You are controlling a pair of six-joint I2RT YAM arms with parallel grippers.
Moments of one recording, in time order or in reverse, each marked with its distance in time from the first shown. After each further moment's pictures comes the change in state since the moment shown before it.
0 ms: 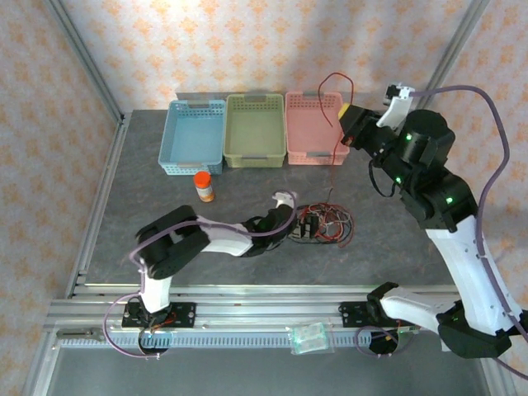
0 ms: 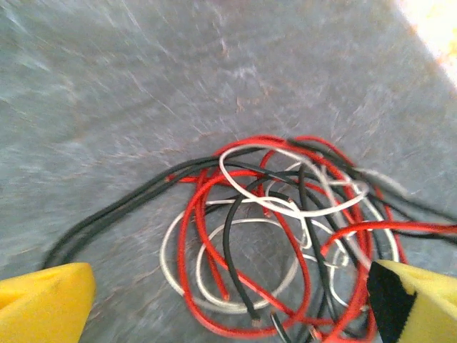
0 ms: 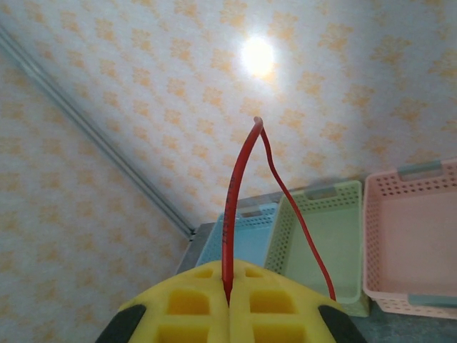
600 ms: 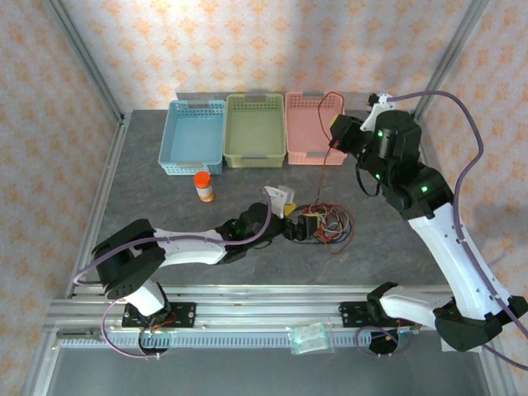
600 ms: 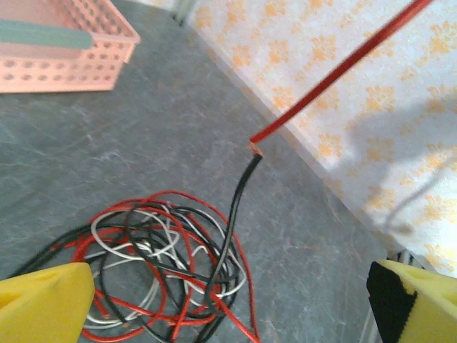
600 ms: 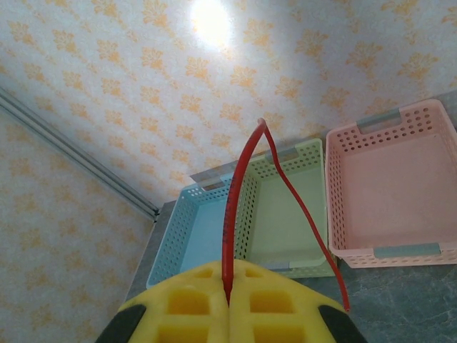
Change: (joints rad) left arm -0.006 -0.214 -0.126 0.213 0.224 0.114; right arm 0.000 0.044 -0.087 -0.008 0.051 0.066
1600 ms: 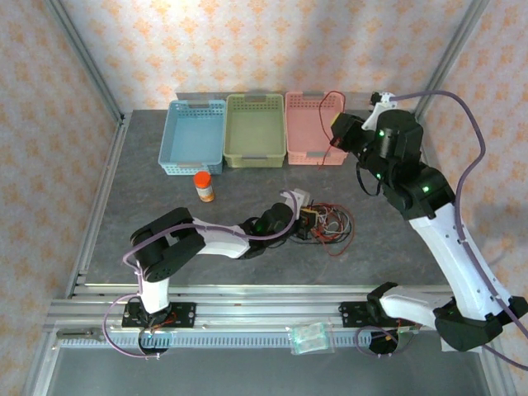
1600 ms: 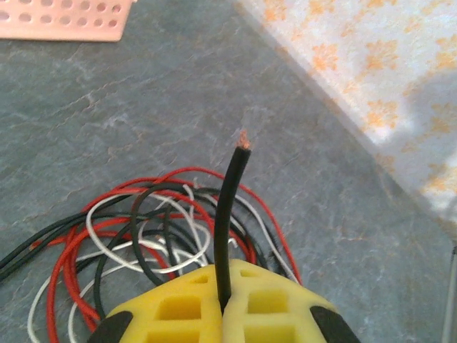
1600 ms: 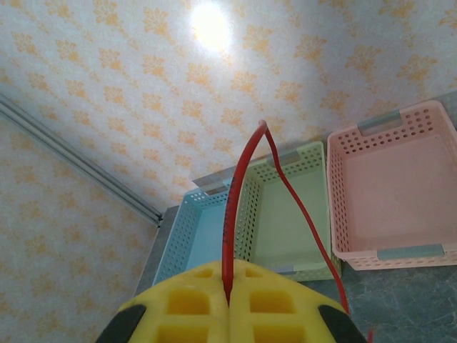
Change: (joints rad) left arm -0.006 0.254 0.140 0.002 -0.050 0.017; right arm 0.000 0.000 0.018 0.000 0.010 0.017
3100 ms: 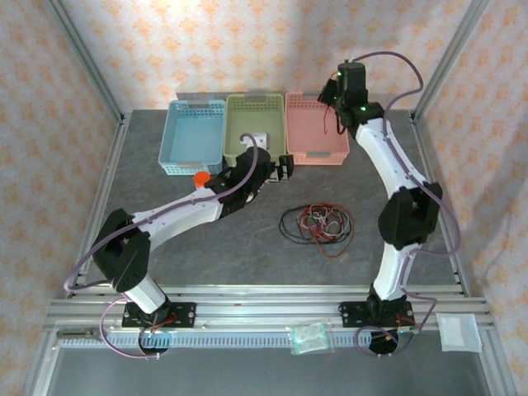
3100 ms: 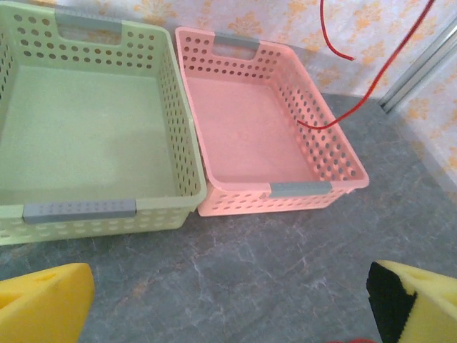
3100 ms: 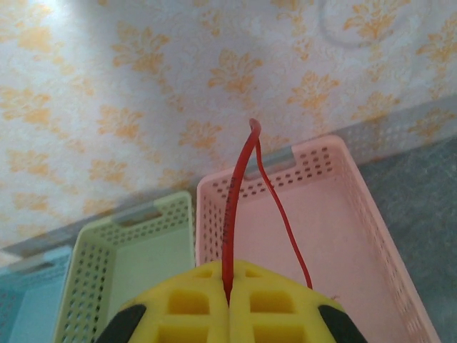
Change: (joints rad) left arm 0.257 -0.227 0.322 -0.655 -0.271 0.043; right arm -0.256 0.808 0.418 0.170 0.035 -0.148
